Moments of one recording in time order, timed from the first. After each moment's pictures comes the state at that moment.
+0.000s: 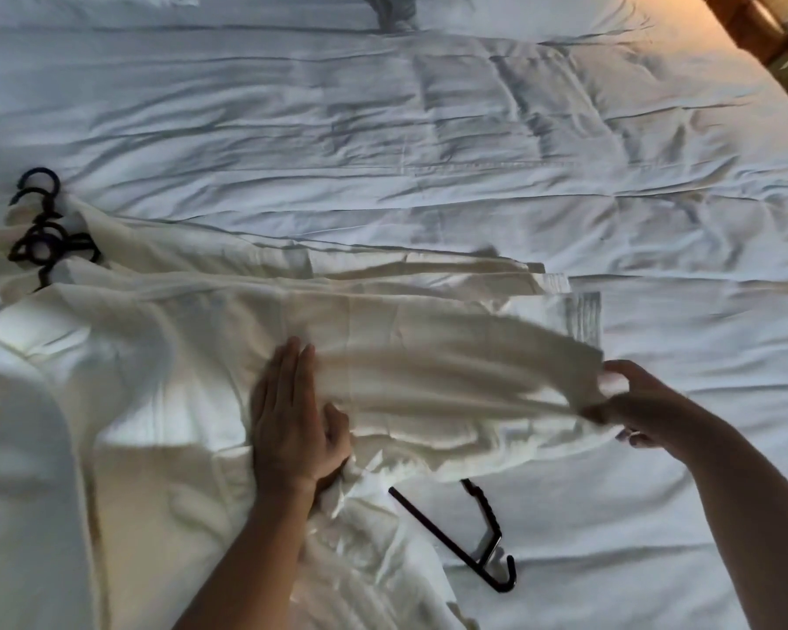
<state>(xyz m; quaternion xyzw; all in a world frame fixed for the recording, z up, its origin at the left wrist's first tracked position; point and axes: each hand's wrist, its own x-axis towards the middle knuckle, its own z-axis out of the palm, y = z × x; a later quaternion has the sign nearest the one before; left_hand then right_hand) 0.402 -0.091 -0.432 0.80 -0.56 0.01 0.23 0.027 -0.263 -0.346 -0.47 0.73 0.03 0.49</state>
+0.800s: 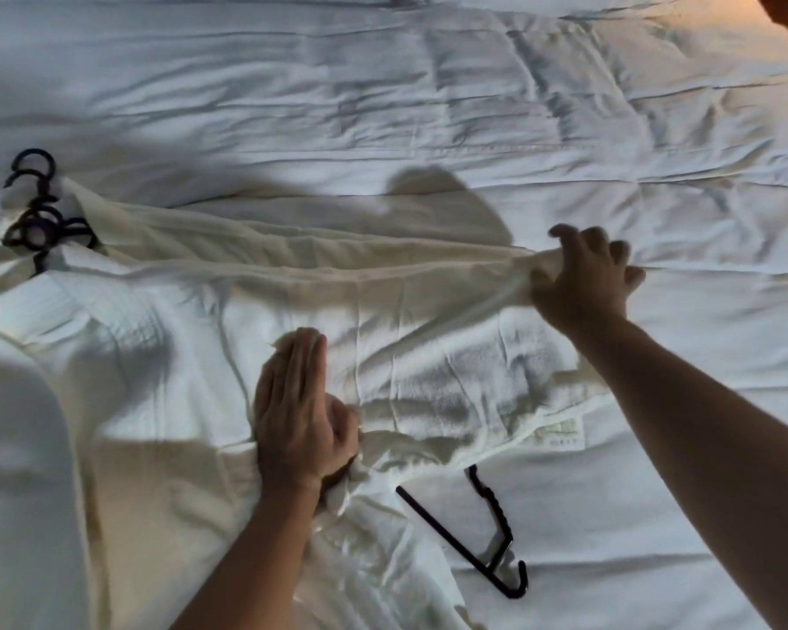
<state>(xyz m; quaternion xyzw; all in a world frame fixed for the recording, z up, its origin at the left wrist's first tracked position) 0.402 -0.092 -0.436 0.78 -0.59 0.04 0.22 0.148 -0.342 -0.364 -0.75 0.66 -0.05 0.05</state>
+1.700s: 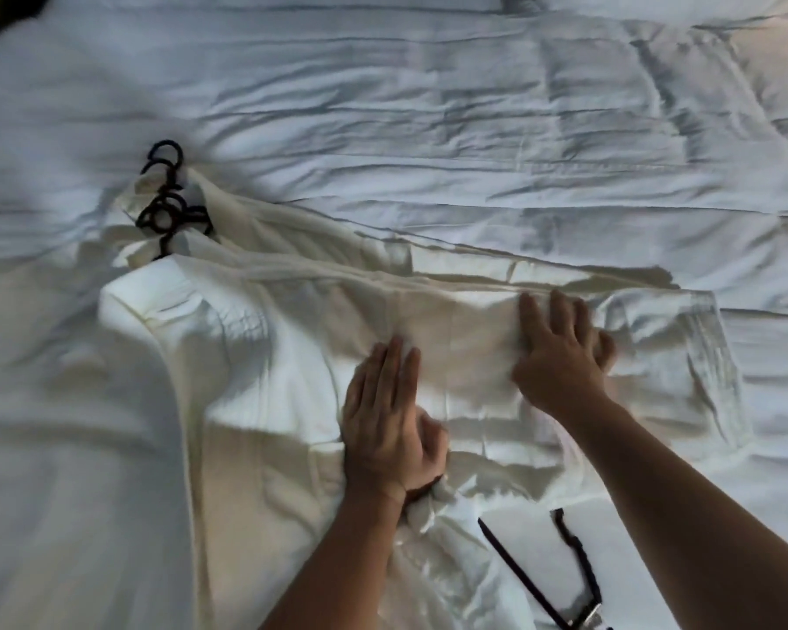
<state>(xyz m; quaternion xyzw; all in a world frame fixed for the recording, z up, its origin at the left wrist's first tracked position) 0.397 -0.097 -0.436 0.78 -0.56 0.02 0.27 0.244 -0.269 -0.406 -0.77 0.61 0.08 0.19</state>
